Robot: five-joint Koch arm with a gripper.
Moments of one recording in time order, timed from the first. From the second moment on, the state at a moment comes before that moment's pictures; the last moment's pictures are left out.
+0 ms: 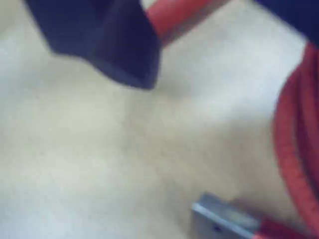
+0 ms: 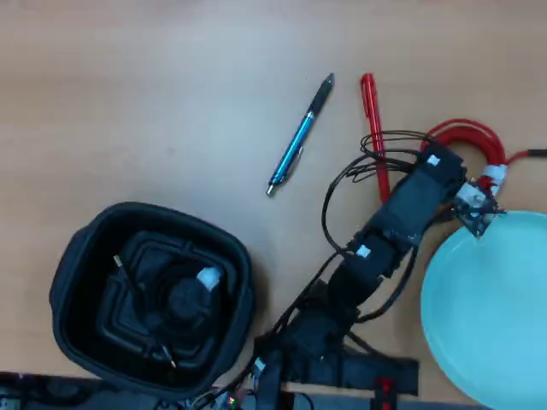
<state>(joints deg) 122.6 68.5 85.7 78.0 12.6</state>
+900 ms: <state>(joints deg) 122.3 66.5 82.5 78.0 12.7</state>
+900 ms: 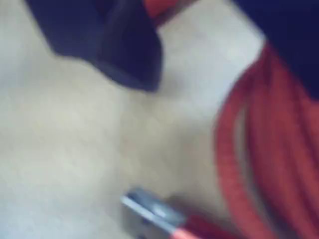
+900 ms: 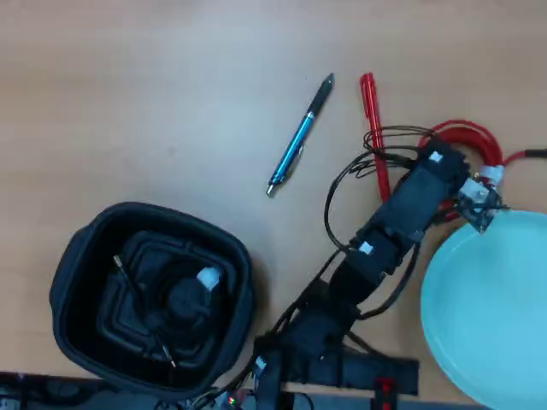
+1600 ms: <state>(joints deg) 121.1 69.5 64.5 78.8 12.8</state>
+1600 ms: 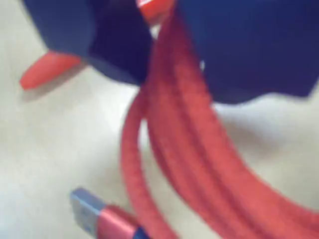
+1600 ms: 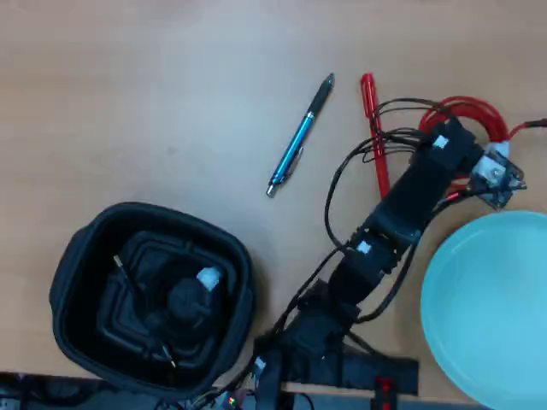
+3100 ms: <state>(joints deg) 159.4 105.7 86.6 82.8 13.0</state>
